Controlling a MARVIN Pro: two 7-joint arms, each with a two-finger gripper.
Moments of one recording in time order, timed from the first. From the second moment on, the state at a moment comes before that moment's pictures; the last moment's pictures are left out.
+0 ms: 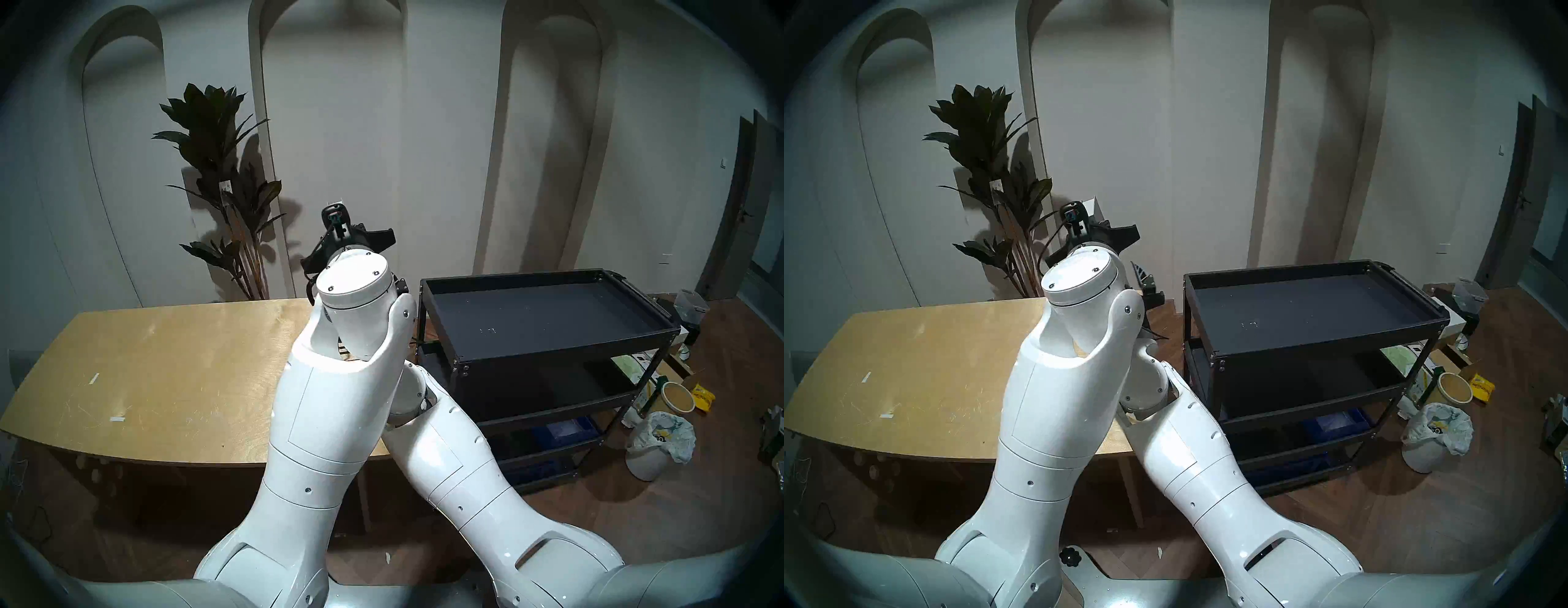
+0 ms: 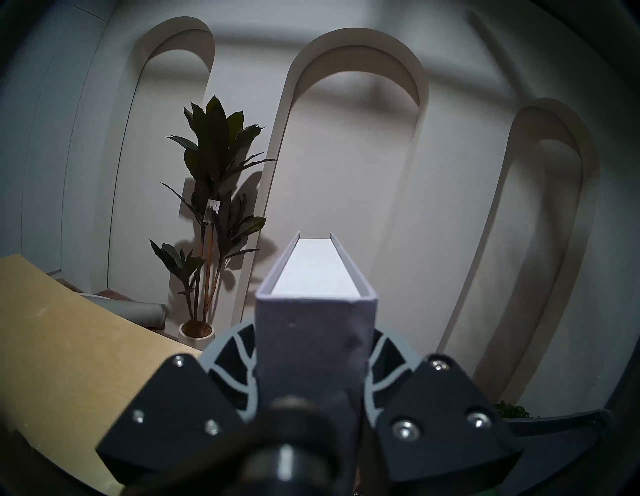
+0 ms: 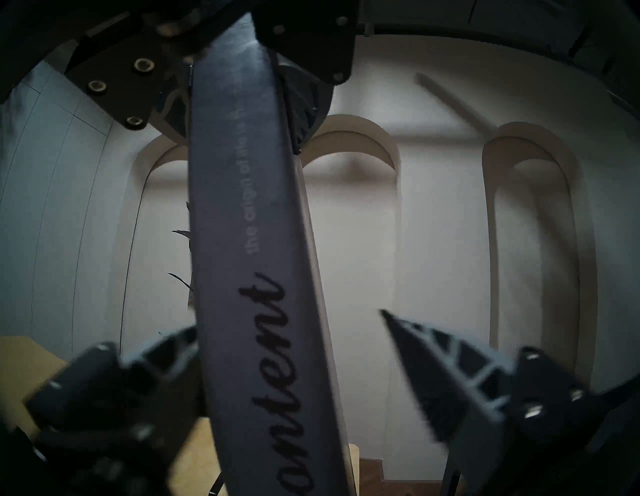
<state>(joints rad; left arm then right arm) 1.19 -1.70 -1.19 -1.86 -0.27 0.54 0.77 -1.20 -1.71 1.03 -1.26 -0.10 -0.24 -0.32</state>
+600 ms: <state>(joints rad) 1.19 -1.69 -1.14 -1.88 -0.26 0.51 0.72 -1.18 -1.71 1.03 -1.24 -0.10 -0.25 -0.35</state>
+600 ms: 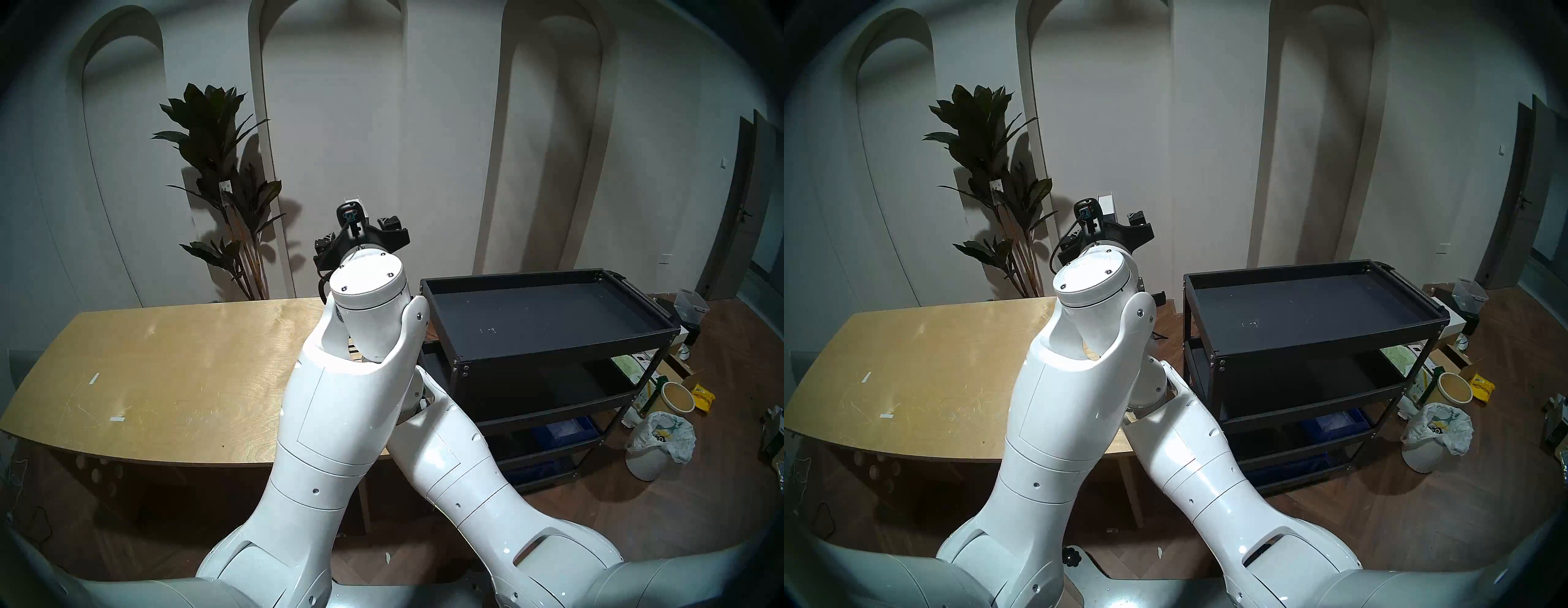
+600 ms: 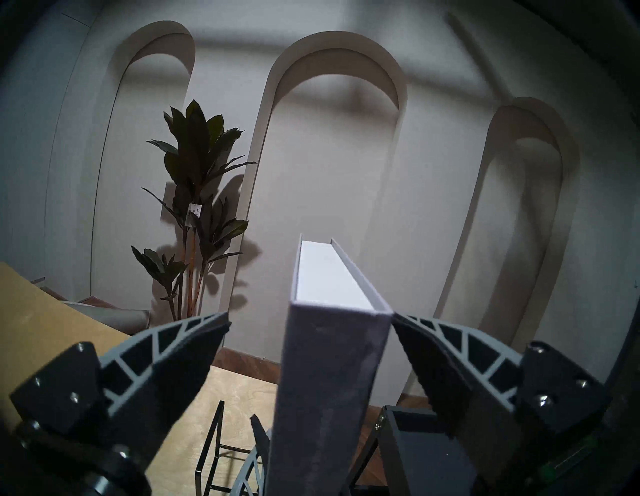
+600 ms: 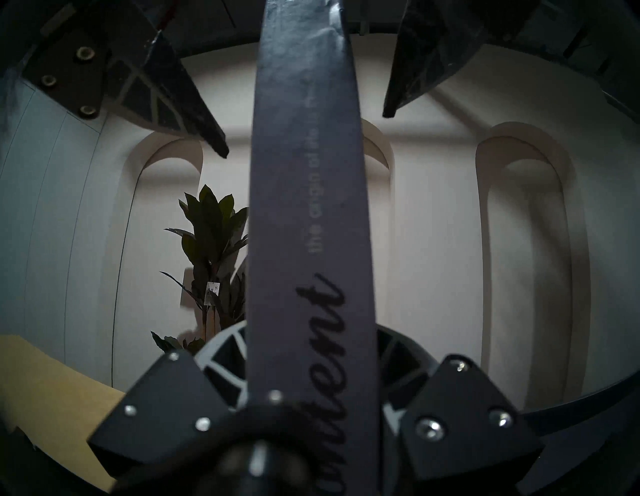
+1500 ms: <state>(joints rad) 1.23 -1.50 -1.15 -2.24 -0.29 0.40 0.47 -1.08 -1.66 1.21 -1.25 -0.04 -0.20 -0.38</state>
